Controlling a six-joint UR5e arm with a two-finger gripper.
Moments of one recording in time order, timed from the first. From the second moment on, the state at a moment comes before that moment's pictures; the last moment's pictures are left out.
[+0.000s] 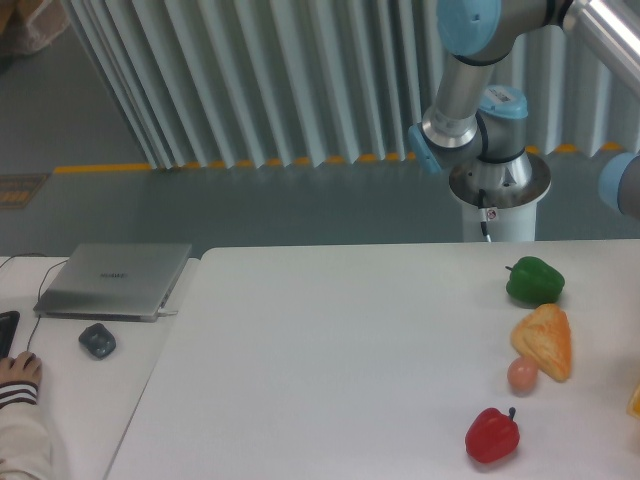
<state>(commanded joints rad) 2.62 -2.08 -1.38 -0.94 1.91 2.29</state>
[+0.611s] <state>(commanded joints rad) 2.62 -2.14 -1.36 -0.87 1.91 2.28</state>
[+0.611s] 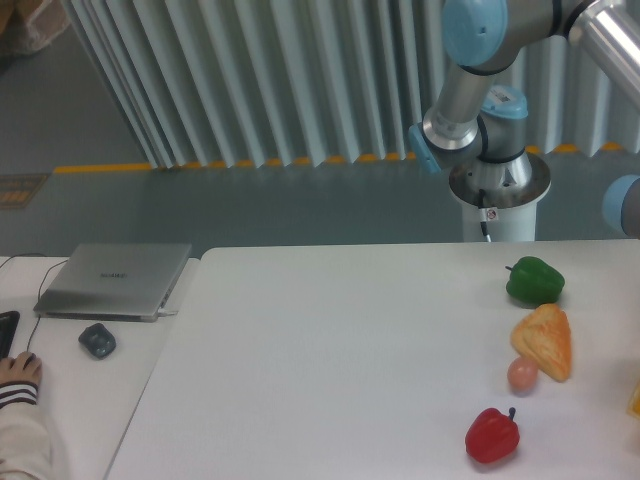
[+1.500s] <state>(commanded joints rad) 2.63 -2.18 -1.37 -0.87 1.88 2.25</state>
